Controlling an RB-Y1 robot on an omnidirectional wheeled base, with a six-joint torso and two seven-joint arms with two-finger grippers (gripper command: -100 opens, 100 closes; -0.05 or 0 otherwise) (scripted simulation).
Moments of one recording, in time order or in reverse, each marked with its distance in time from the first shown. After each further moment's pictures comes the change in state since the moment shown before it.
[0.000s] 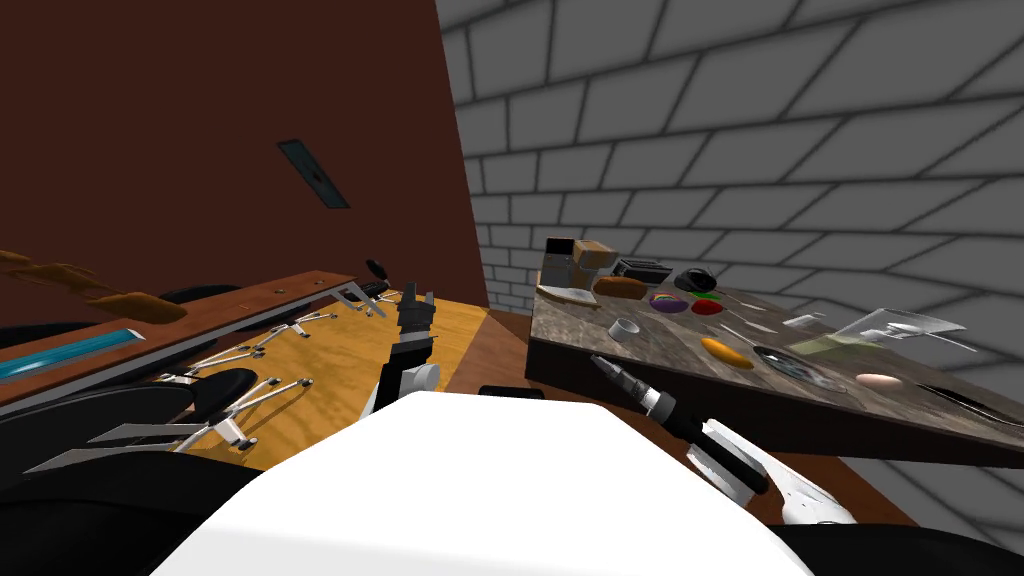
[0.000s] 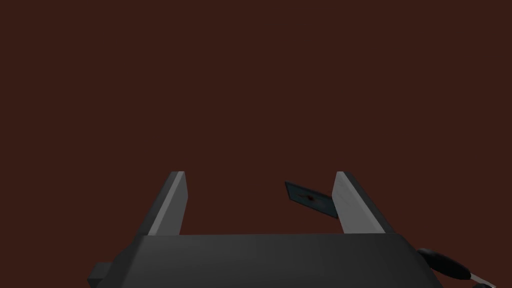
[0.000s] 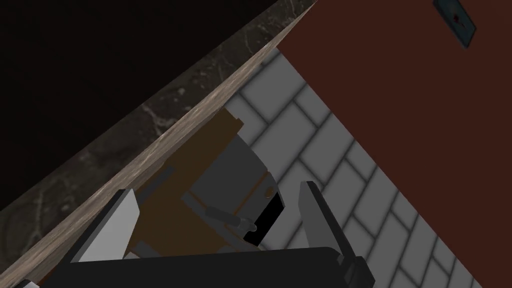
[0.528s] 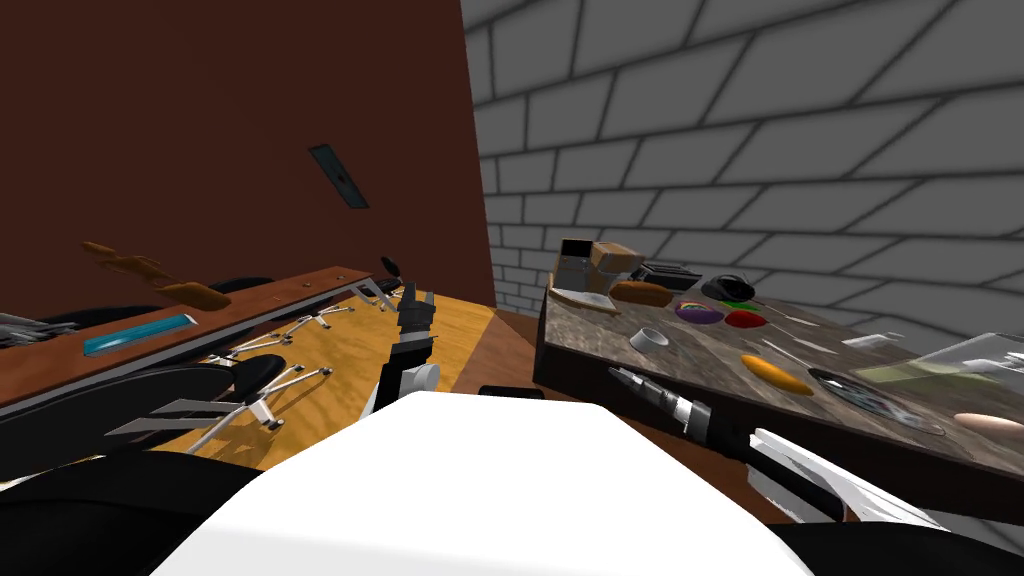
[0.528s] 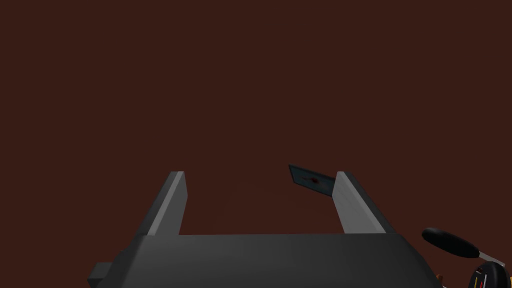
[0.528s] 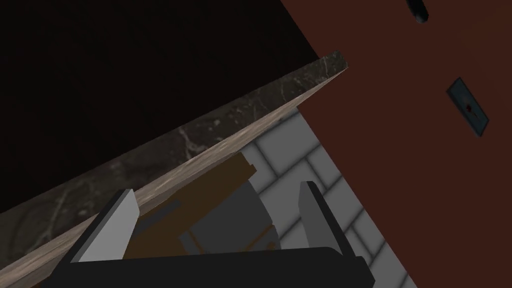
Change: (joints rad) left arm 0.000 0.000 0.000 0.000 0.000 0.000 0.000; right arm 0.027 -0.173 0.026 0.123 0.025 -0.024 0.018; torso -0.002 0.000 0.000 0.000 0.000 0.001
